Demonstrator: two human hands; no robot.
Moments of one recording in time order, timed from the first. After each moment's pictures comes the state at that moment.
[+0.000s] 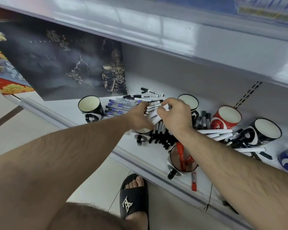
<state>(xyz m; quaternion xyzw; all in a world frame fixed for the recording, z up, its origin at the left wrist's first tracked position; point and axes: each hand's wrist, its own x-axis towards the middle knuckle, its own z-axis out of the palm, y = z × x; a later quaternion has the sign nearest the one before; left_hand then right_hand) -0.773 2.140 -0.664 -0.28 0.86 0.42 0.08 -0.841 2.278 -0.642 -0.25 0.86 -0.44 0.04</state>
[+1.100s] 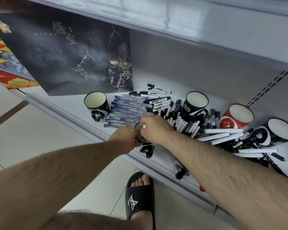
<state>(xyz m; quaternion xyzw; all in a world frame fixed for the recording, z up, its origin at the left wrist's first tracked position) -0.696 2.132 -0.711 -0.25 0.94 0.18 0.17 -0.802 2.233 -0.682 -0.45 0.85 -0.17 0.21</state>
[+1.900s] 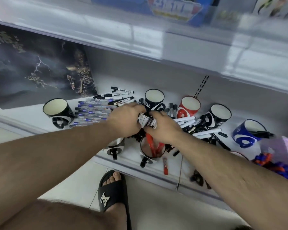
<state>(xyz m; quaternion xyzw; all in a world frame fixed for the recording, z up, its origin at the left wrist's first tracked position) -0.760 2.228 -0.615 -0.09 0.99 0.14 0.01 -0.845 2.375 -0.653 -0.33 0.91 -0.17 0.17</state>
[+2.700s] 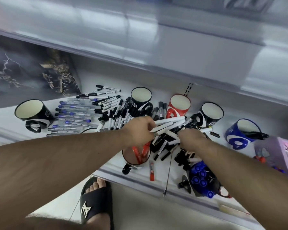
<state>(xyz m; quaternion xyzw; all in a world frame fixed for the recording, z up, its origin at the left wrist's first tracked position) -0.821 2.302 -0.647 -0.15 0.90 0.39 0.13 -0.945 2.482 -0.715 -0.32 0.90 0.21 0.23</state>
